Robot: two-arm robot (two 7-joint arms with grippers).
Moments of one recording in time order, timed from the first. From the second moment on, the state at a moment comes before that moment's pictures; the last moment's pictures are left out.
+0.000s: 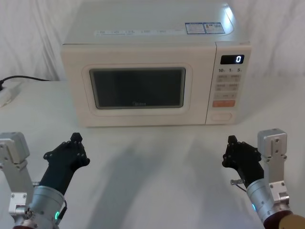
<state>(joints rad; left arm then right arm) 0.07 0.15 0.08 -1.69 -0.35 -0.02 -0.12 0.05 0.01 -0.13 -1.42 -0.01 -0.12 0.05</state>
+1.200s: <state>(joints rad) 0.07 0.15 0.08 -1.68 -0.35 -0.02 -0.13 0.06 0.01 -0.13 -1.42 -0.01 -0.12 0.05</state>
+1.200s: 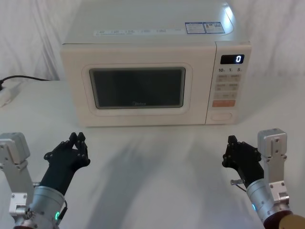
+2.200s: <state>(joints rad) 0.07 0.15 0.08 -1.68 -0.35 -0.02 -0.13 0.06 0.01 -0.13 -1.42 -0.01 -0.12 0.05</state>
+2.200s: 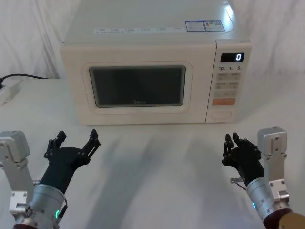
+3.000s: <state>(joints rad) 0.07 0.15 0.08 -1.68 -0.35 -0.02 -0.13 0.05 0.01 -0.13 -1.42 -0.01 -0.12 0.05</state>
